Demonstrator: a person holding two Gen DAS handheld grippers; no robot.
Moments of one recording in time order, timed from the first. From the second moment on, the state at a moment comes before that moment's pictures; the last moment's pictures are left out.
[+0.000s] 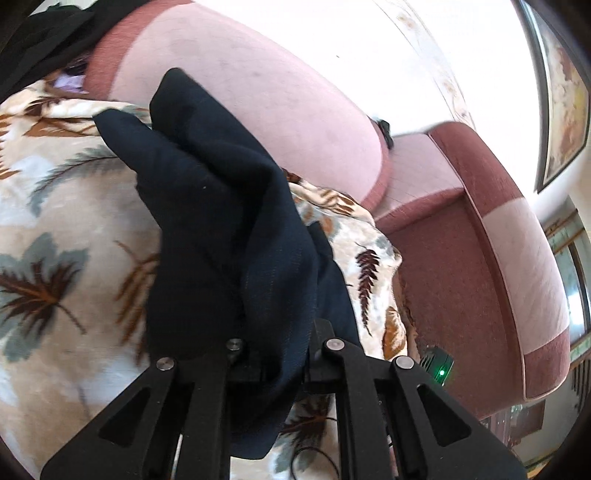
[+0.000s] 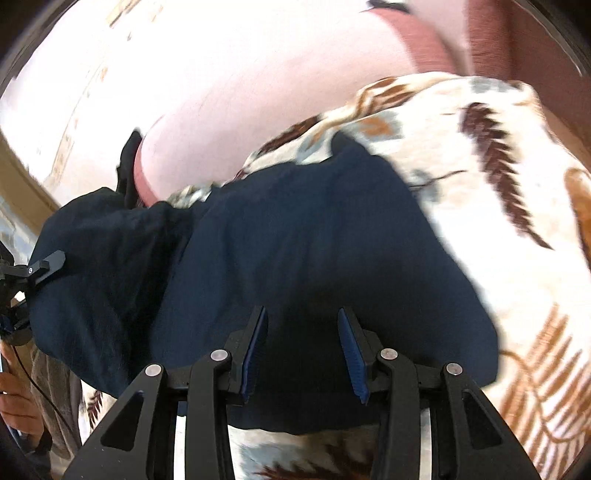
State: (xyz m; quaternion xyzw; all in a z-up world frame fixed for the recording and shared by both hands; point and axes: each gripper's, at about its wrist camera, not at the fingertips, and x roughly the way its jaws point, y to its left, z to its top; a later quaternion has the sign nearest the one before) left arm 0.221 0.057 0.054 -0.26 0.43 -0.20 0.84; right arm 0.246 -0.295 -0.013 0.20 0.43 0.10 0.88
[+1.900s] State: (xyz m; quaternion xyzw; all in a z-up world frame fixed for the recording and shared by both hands) left arm 0.227 0.075 -0.034 -0.34 0.51 -0.14 0.78; right arm 0.306 -0.247 0.025 0.08 0.41 0.16 0.89
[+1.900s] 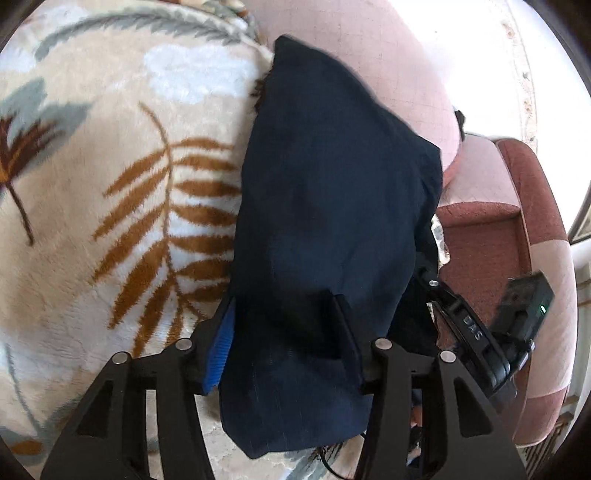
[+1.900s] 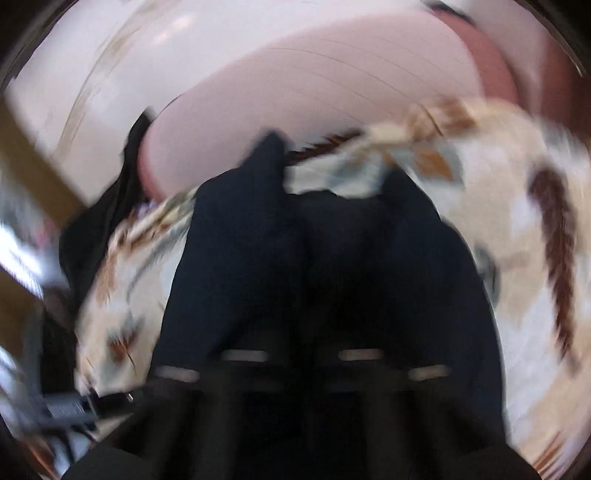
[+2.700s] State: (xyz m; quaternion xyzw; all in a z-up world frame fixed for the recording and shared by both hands) left arm 0.211 0.002 -0.034 -0.17 0.52 -0.10 0.83; right arm 0.270 -0.330 0.001 0.19 0.47 0.18 0.84
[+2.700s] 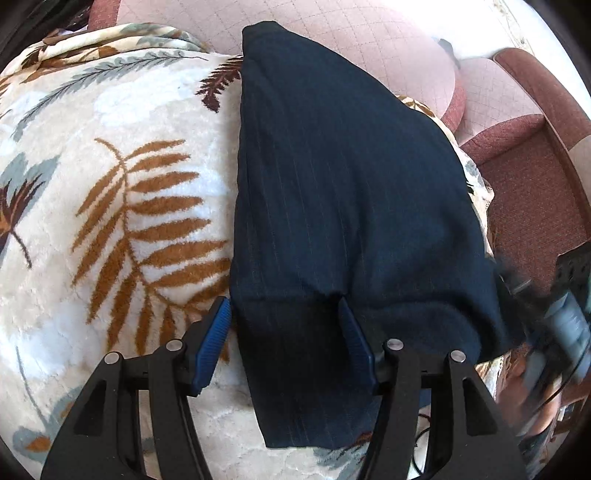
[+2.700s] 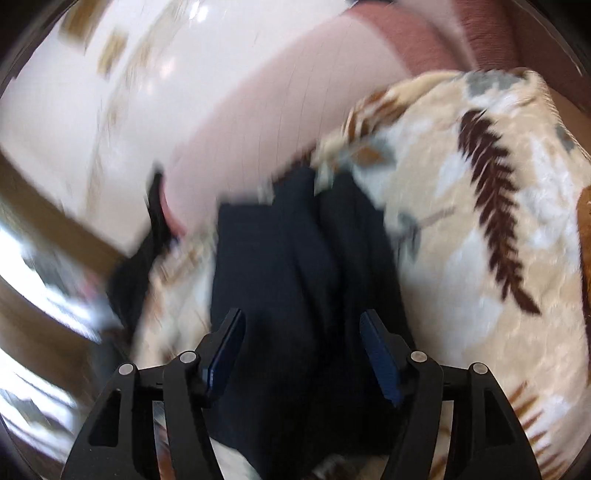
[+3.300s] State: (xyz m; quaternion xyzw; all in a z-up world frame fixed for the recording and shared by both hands) left arm 0.208 0.010 -0.017 -0.15 0.51 -0.09 0.84; right arm 0.276 -0.366 0.037 0.23 0.40 0.12 0.88
